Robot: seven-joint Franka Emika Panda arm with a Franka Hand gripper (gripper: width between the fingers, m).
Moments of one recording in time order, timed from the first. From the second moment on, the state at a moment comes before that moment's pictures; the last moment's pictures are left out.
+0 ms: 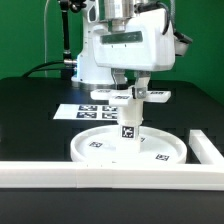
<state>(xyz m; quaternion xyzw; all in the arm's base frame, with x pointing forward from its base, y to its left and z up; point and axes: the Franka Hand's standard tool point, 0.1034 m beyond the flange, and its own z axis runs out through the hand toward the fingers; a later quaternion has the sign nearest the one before) 0.562 0.019 0.102 -0.78 0.62 -0.03 0.07</state>
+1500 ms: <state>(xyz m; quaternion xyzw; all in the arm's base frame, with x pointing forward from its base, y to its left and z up) 0.564 0.036 0.102 -0.36 0.92 0.03 0.13</state>
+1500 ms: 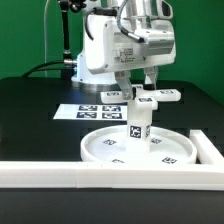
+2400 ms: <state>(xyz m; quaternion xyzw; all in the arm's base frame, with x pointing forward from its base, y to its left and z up) 0.570 0.035 0.126 -0.38 0.91 0.05 0.15</state>
